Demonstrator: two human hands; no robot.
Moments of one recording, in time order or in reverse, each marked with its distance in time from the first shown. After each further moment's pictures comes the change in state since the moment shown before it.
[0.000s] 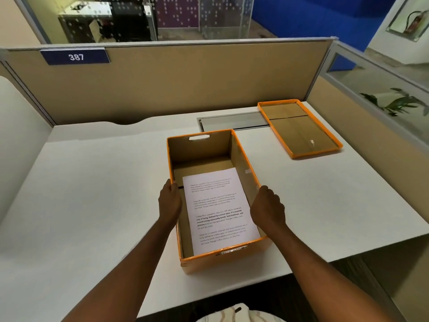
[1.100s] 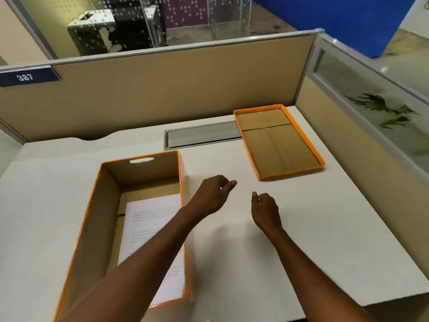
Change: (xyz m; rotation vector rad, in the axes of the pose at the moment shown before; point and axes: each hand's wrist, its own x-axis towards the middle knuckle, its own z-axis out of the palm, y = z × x) left_hand -0.029 0.170 0.264 0.503 -0.434 0.360; right_hand 0.197 0.173 -0.007 0.521 -0.094 0.131
